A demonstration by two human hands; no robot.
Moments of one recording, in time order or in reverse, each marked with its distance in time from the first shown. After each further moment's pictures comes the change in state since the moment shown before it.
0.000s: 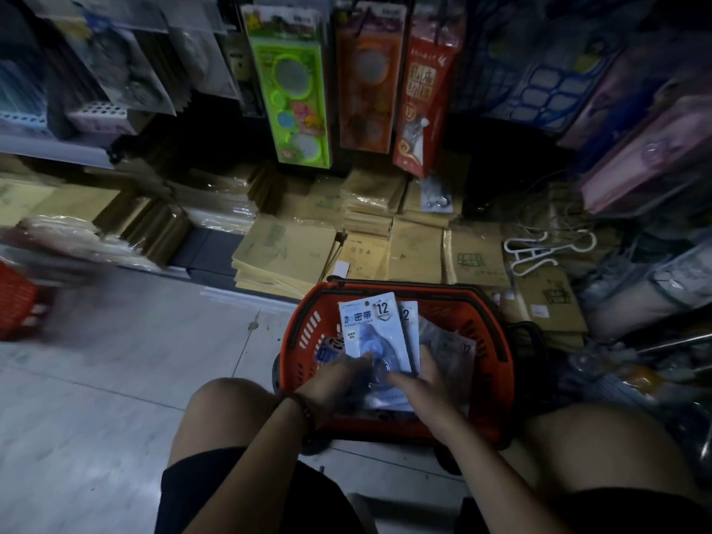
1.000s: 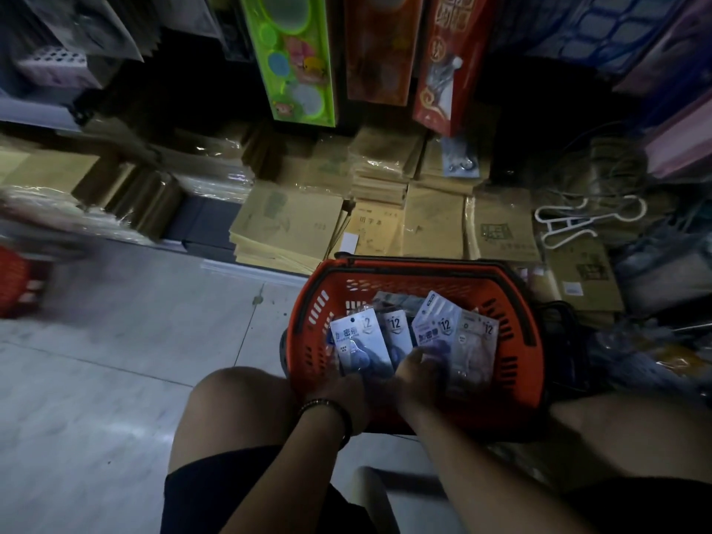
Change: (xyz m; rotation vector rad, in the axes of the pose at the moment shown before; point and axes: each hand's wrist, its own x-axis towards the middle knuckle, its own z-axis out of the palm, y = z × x) left_hand 0.055 -0.059 -0.022 1.586 0.054 -0.112; right_hand 0.047 0.024 0.068 -0.693 0.179 0.341
